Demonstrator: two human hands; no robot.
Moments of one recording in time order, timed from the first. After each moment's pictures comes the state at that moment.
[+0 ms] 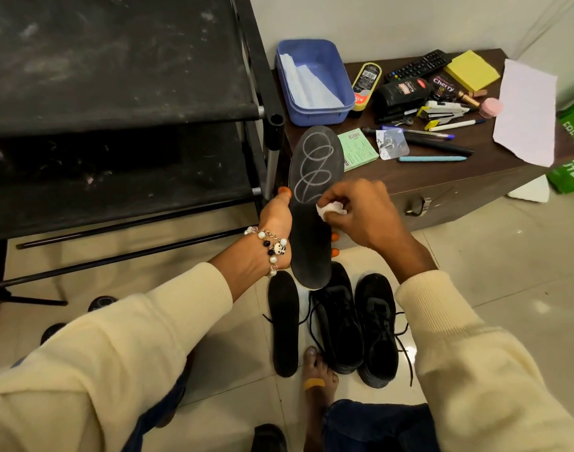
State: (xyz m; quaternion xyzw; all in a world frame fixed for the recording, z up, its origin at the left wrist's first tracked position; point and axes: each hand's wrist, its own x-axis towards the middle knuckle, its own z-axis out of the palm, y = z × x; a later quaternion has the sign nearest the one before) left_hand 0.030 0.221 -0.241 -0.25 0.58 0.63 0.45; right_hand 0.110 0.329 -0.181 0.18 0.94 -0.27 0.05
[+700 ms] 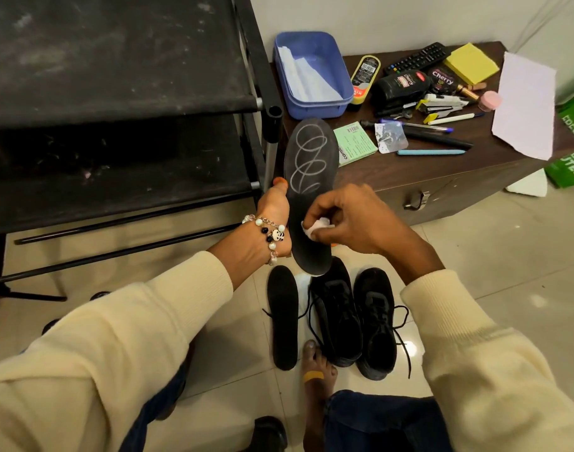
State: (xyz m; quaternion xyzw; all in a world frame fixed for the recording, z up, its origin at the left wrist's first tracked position) left_hand 0.028 0.223 -0.241 -0.24 0.57 0.65 0.43; right_hand 0.121 0.316 -0.163 0.08 0.93 -0.33 0.13
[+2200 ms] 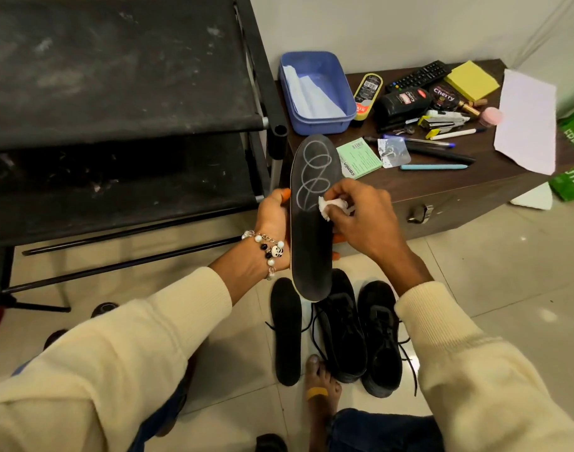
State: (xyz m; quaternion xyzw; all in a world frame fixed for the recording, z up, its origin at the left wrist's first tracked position) left_hand 0.030 0.210 -0.228 -0.19 0.46 0.70 0.52; right_hand 0.109 0.319 -0.178 0.23 0.92 -0.32 -0.04
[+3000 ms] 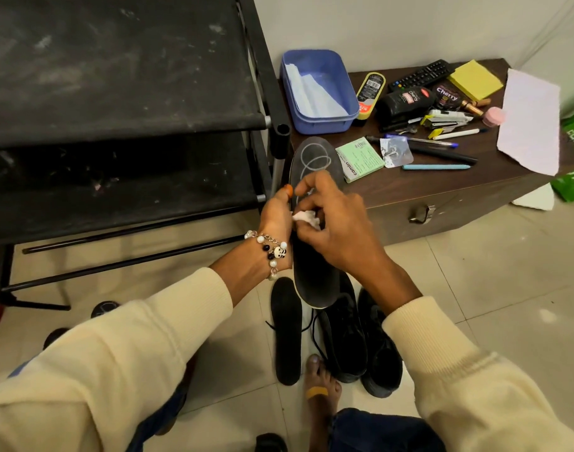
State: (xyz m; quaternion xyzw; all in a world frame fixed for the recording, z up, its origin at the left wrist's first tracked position) left_hand 0.032 0.215 -0.214 -0.22 0.51 0.72 0.42; right_hand 0.107 0.284 -0.173 0.09 0.92 -0.38 -0.07
